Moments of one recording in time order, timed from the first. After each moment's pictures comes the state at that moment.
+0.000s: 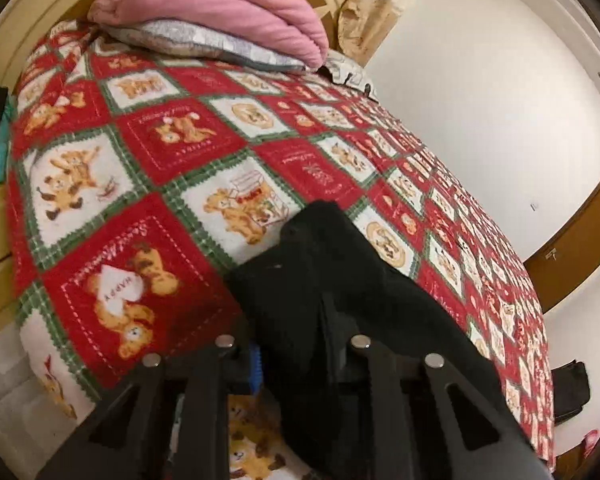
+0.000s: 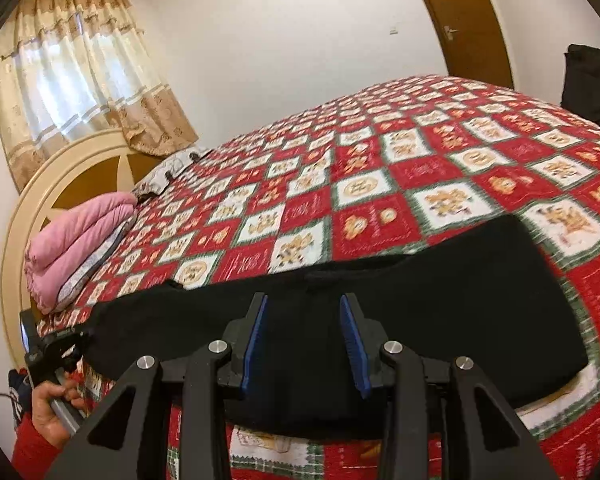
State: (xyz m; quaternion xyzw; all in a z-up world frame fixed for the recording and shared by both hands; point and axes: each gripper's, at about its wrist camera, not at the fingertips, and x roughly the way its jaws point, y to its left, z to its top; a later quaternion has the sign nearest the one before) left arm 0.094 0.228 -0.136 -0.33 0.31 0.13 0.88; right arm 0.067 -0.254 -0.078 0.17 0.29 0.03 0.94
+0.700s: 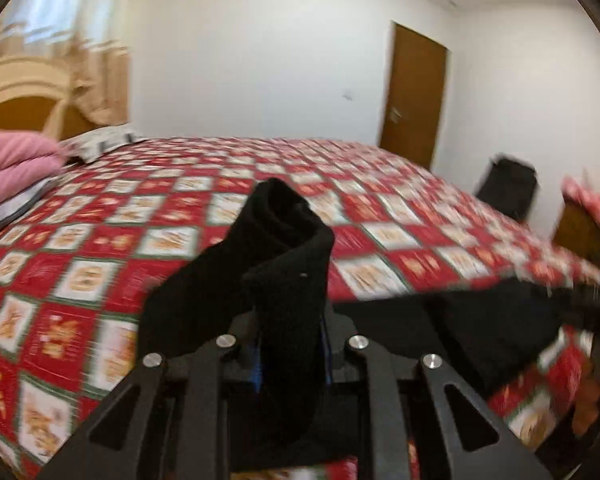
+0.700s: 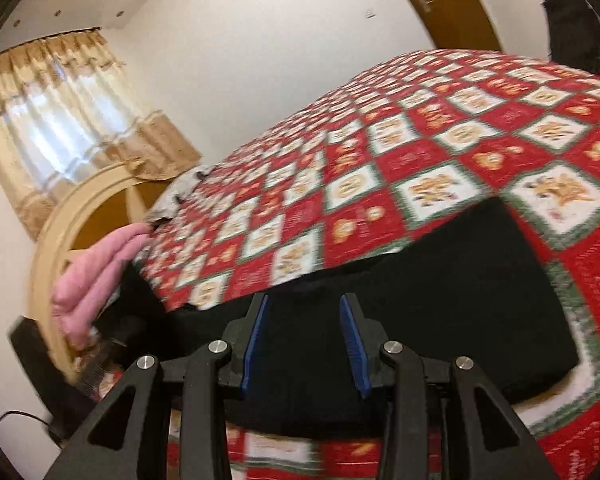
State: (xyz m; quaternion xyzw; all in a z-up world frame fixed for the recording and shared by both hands) left arm 0.073 -0.005 -0.070 -0.01 0.25 -0.18 0.95; right arm 0.069 -0.286 -0.077 0.26 0.30 0.06 0.92
